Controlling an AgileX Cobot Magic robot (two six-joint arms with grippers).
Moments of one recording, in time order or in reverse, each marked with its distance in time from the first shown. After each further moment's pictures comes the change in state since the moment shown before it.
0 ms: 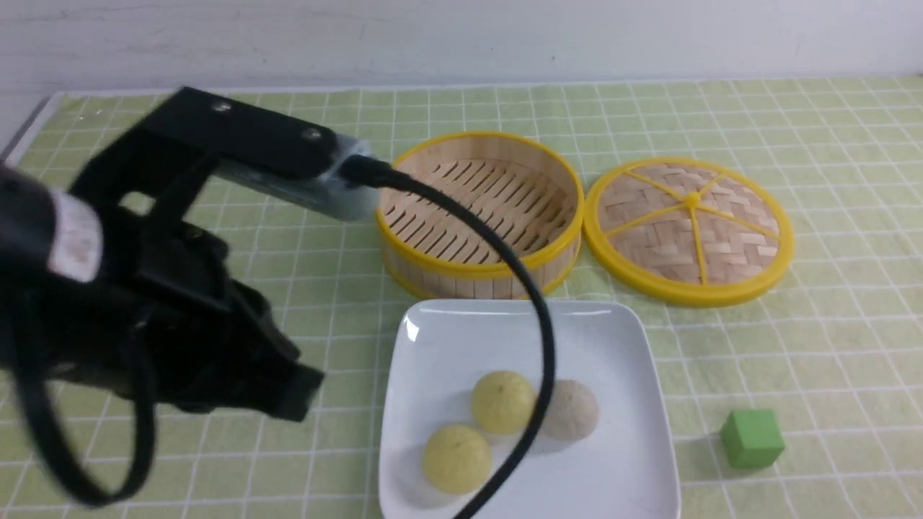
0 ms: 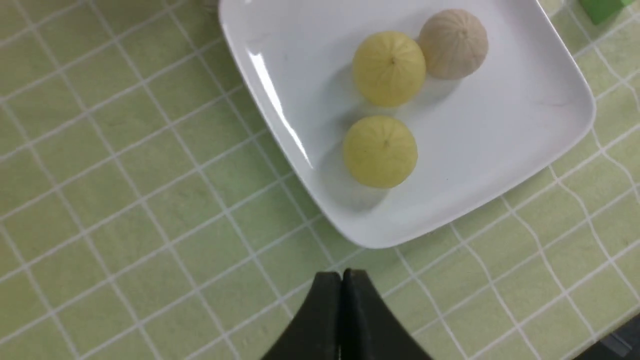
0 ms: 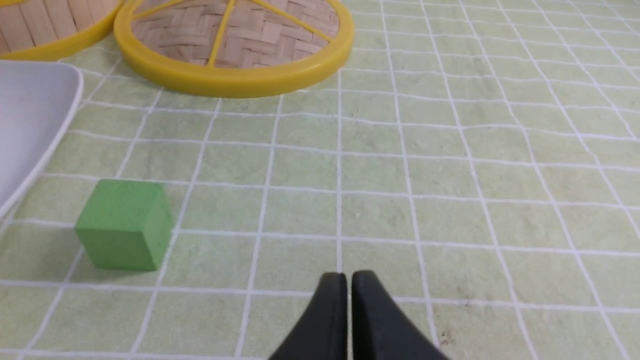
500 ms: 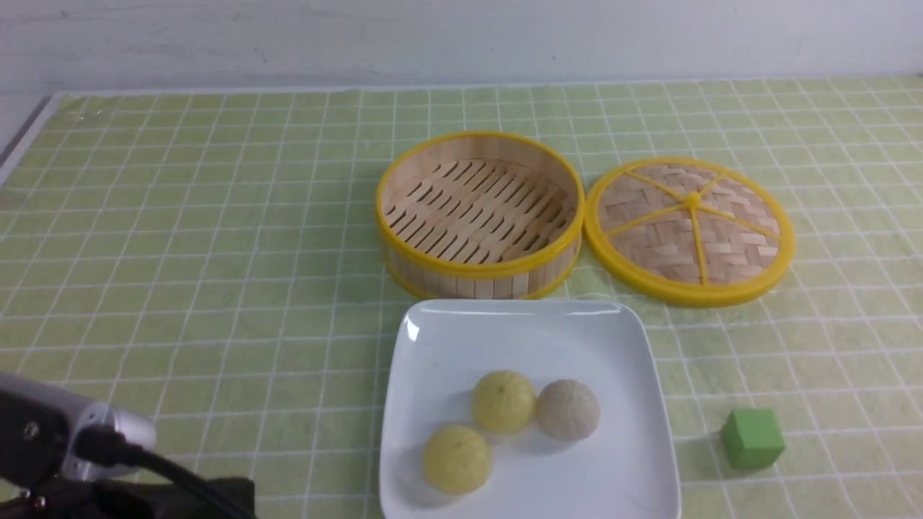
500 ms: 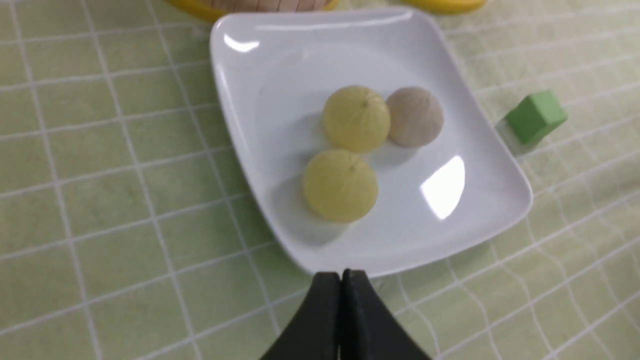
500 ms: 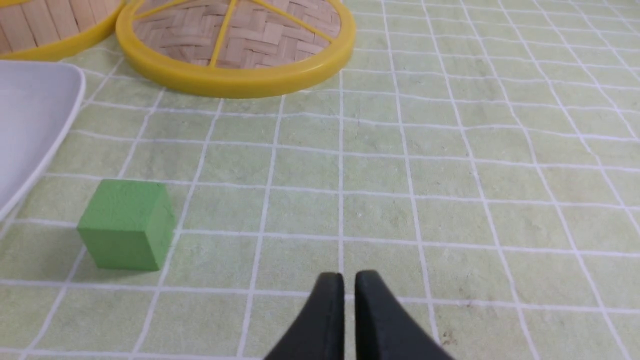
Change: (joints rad) right arm 0.000 0.000 0.000 0.001 -0.001 0.000; left arm 0.000 -0.508 0.695 -0.115 -0.611 -0.150
